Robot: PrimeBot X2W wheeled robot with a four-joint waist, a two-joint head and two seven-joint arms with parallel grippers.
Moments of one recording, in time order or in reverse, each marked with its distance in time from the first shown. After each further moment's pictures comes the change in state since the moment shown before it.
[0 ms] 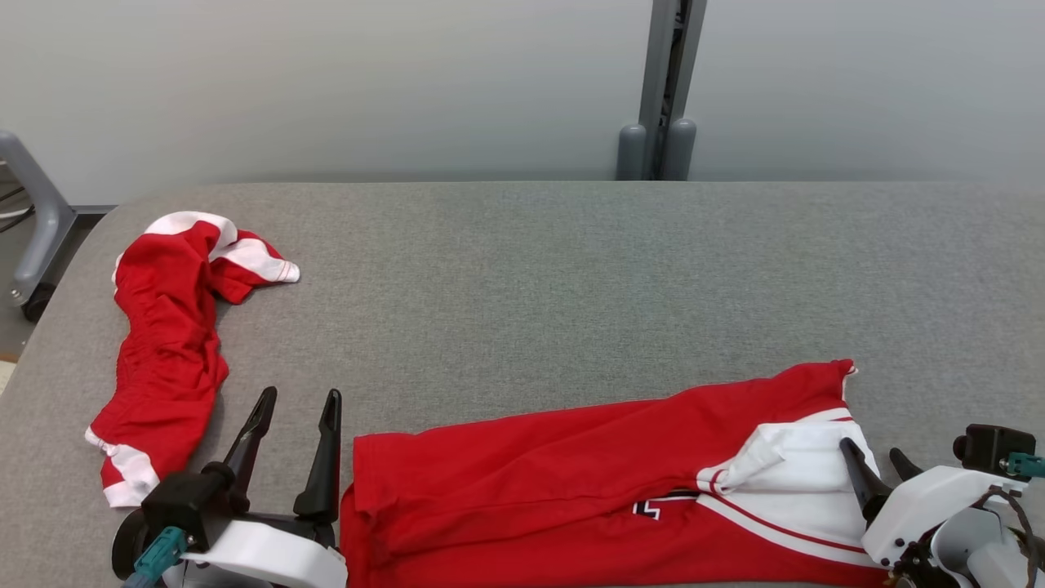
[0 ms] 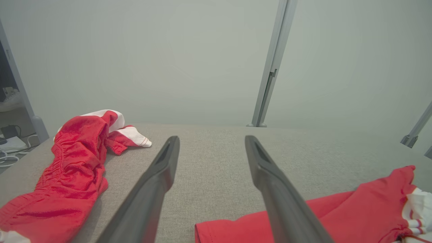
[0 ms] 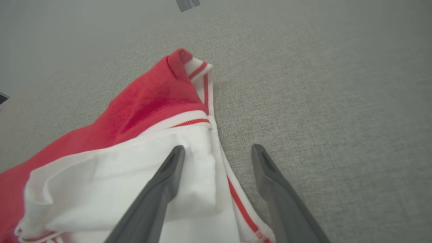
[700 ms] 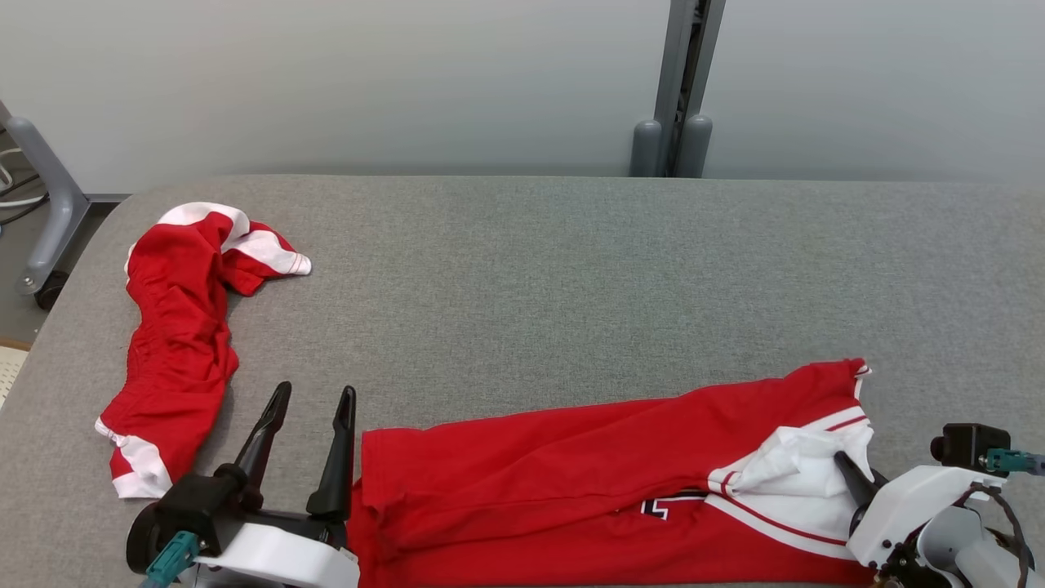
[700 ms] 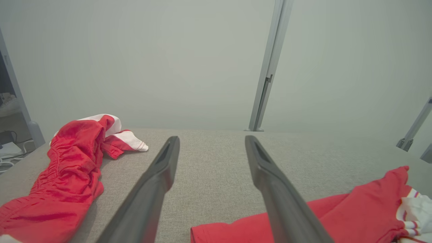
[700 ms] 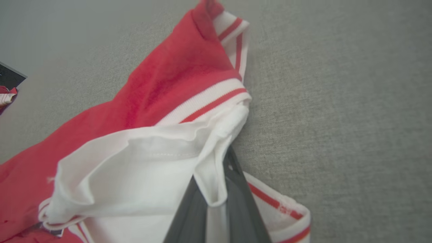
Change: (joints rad) left arm 0.026 -0.116 0.119 0.016 0.144 -0.119 0.000; right arm -0.021 -0.035 0.160 -0.014 0.165 0.000 0.050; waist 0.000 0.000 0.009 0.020
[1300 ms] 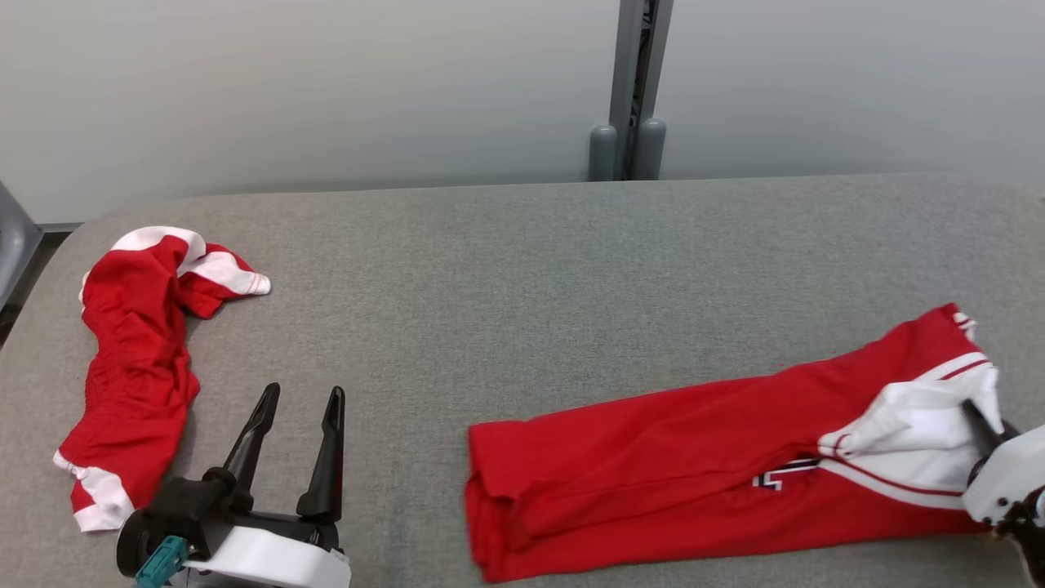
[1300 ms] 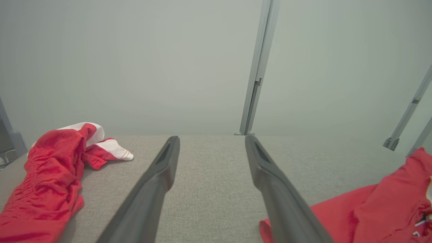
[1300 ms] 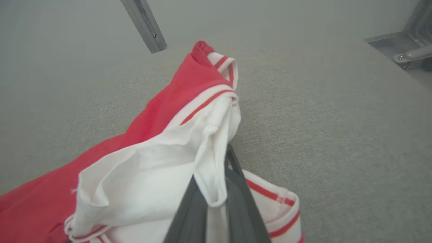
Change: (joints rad) left arm 0.013 -0.045 0.083 0.010 0.061 -0.063 0.000; right arm -0.071 -0.170 0.017 0.041 0.035 0.000 -0.081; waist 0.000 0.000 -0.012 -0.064
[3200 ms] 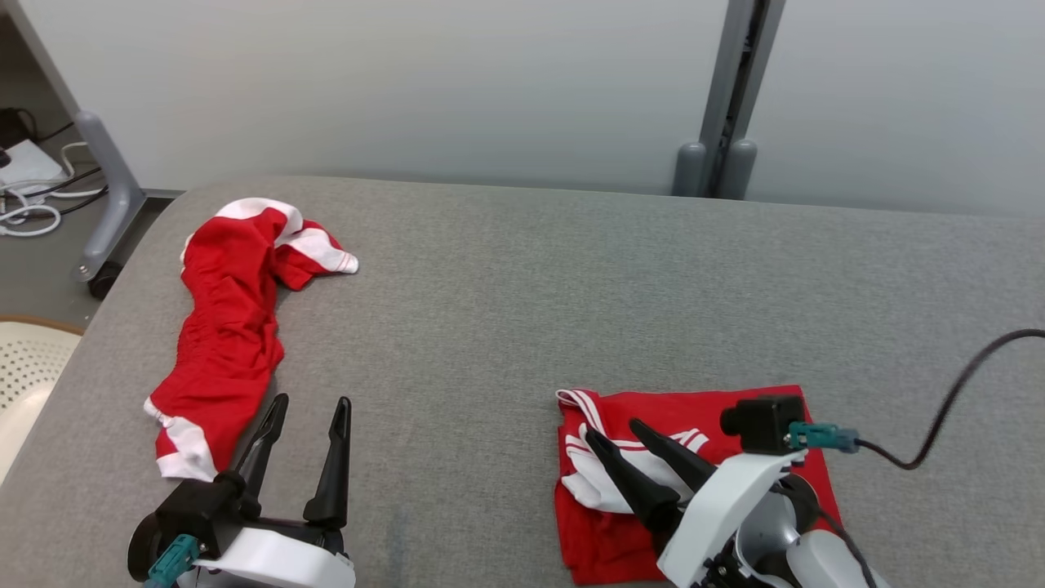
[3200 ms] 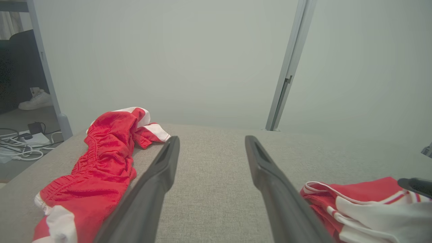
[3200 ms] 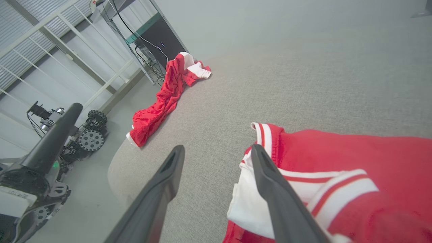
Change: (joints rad) left arm -0.014 -0.053 0.059 0.083 0.059 -0.068 0.000; right arm 0.217 0.400 -0.044 -0.624 -0.294 0.000 0.300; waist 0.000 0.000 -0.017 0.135
